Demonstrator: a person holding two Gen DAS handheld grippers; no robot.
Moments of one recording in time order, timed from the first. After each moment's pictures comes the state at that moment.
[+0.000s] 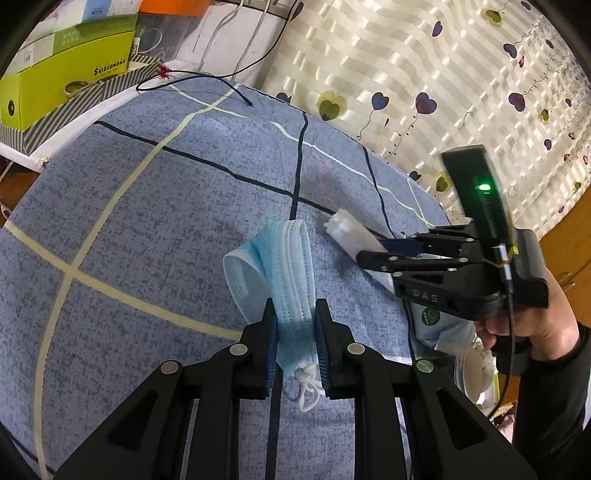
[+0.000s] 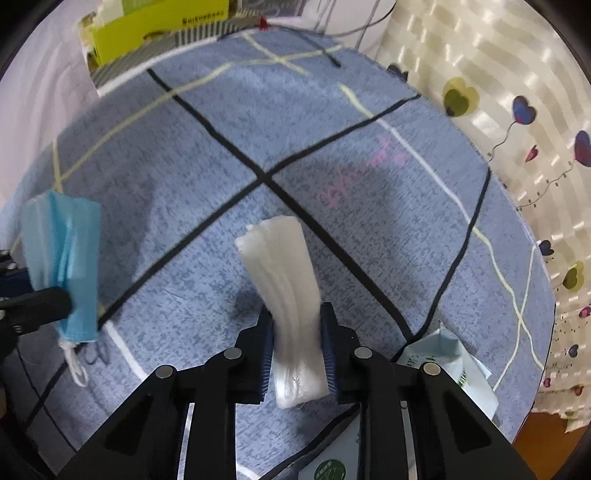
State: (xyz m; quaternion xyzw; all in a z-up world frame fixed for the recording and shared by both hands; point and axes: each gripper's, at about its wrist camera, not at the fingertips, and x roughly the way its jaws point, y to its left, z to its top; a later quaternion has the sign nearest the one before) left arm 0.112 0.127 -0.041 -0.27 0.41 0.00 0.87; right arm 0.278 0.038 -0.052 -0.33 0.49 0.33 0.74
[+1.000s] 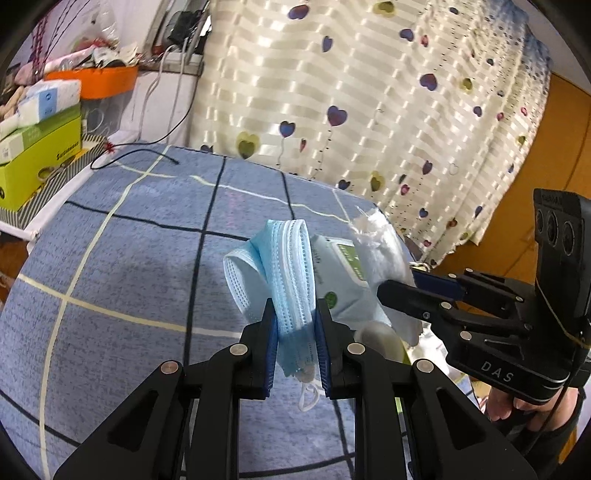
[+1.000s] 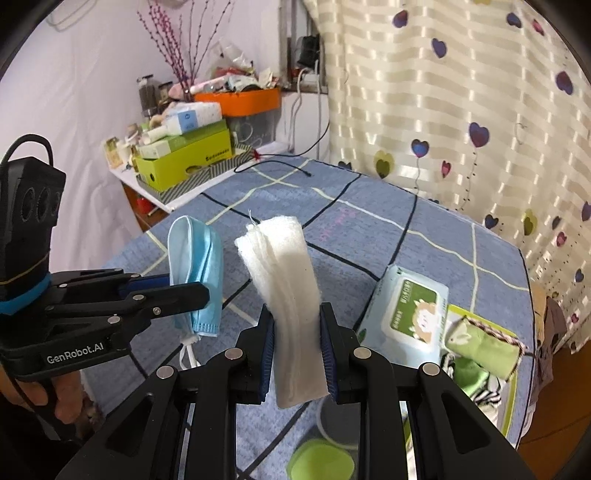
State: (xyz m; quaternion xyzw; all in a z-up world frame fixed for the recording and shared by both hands) left arm 0.055 0.039 0.047 -0.19 0.34 -0.06 0.92; right arm 0.124 -0.089 0.064 -0.14 0.35 0.35 0.86
